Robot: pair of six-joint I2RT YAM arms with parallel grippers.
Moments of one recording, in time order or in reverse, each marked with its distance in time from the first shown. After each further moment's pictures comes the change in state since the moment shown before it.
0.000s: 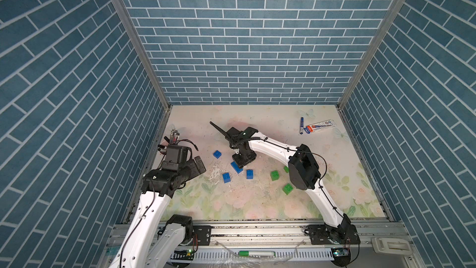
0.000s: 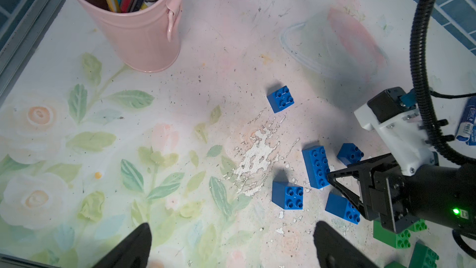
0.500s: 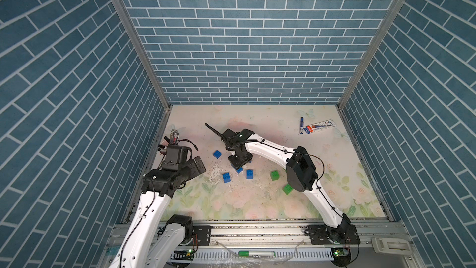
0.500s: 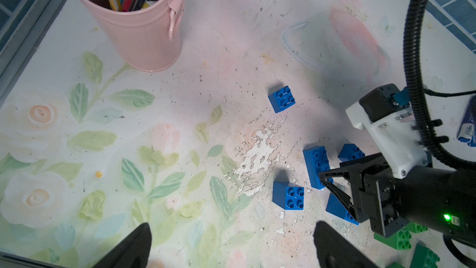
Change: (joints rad) left arm 0.000 0.002 0.000 -0.002 -0.005 0.000; right arm 0.026 0.032 0.046 0.010 0.011 0.000
